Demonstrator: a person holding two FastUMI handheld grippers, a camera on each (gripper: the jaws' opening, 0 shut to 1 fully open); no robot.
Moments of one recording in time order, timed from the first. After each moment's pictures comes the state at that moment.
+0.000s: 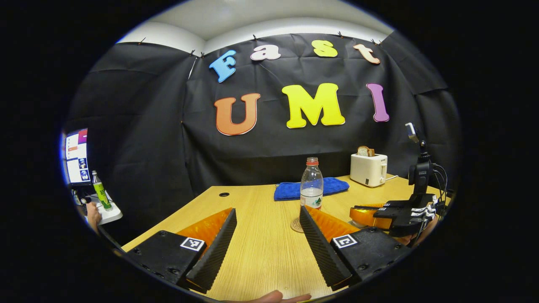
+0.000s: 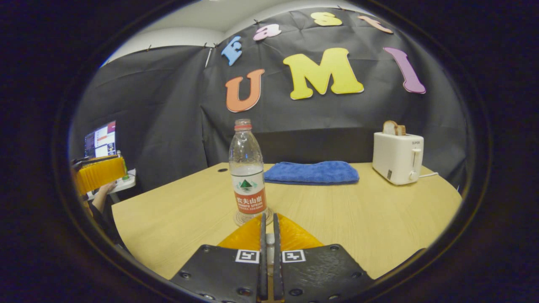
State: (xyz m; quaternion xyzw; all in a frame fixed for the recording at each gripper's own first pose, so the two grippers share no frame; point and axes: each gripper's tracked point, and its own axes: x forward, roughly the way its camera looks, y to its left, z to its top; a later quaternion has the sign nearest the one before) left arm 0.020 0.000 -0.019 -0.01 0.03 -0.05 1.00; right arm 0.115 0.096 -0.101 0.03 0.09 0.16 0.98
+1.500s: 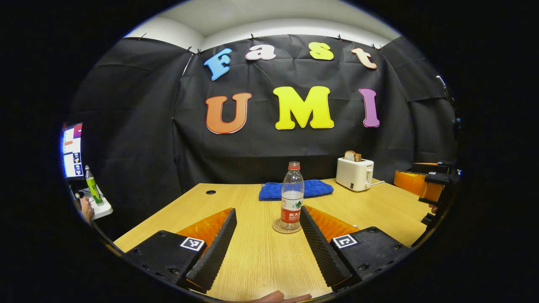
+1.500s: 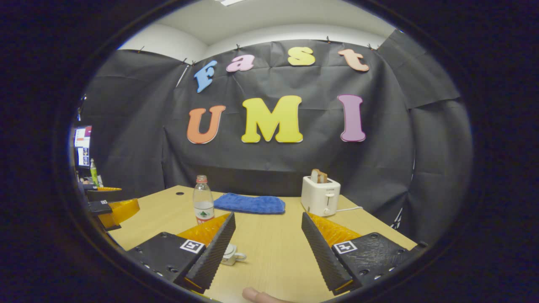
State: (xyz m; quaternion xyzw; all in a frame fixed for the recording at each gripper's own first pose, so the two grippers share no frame) left arm 0.002 -0.029 -0.005 -0.03 0.04 -0.09 0.99; right arm -0.012 -0.033 0.024 0.01 0.00 -0.03 1.00
